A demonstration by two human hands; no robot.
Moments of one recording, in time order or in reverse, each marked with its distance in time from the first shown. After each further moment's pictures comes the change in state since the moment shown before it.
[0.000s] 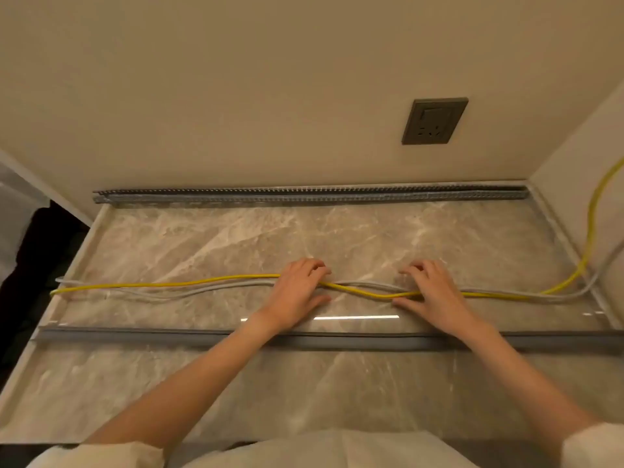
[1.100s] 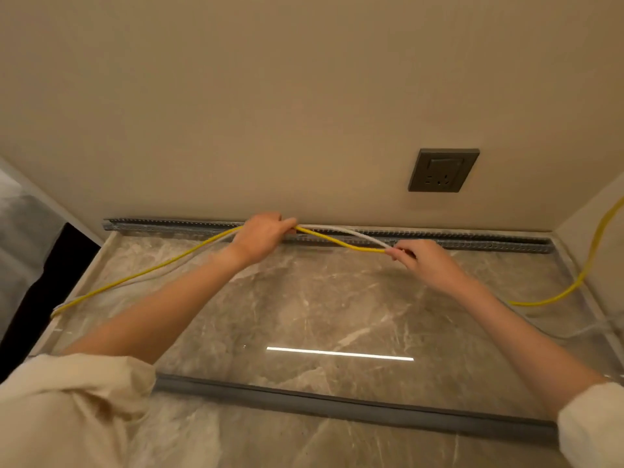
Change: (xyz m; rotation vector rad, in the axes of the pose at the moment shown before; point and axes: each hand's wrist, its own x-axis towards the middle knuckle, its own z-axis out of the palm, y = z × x) left_hand 0.116 -0.098 -0.094 0.307 0.085 -0.079; right_hand 0.148 0.015 -0.066 0.224 -0.065 -0.064
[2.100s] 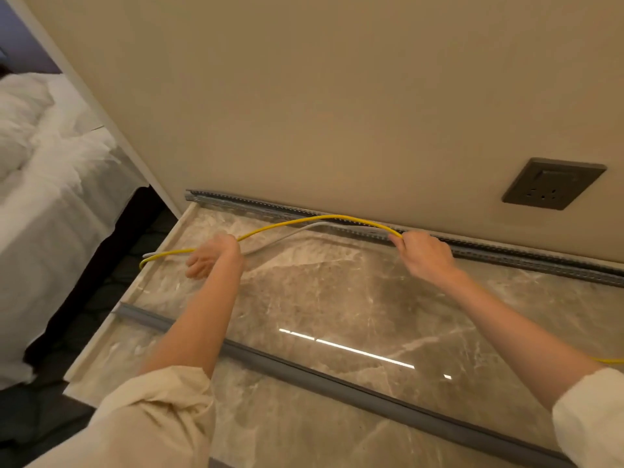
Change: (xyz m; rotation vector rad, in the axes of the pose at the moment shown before) left_hand -0.122 -0.111 0.010 -0.908 0.875 -2.199; right_hand 0.070 -0.101 0.073 -0.377 0.033 0.041
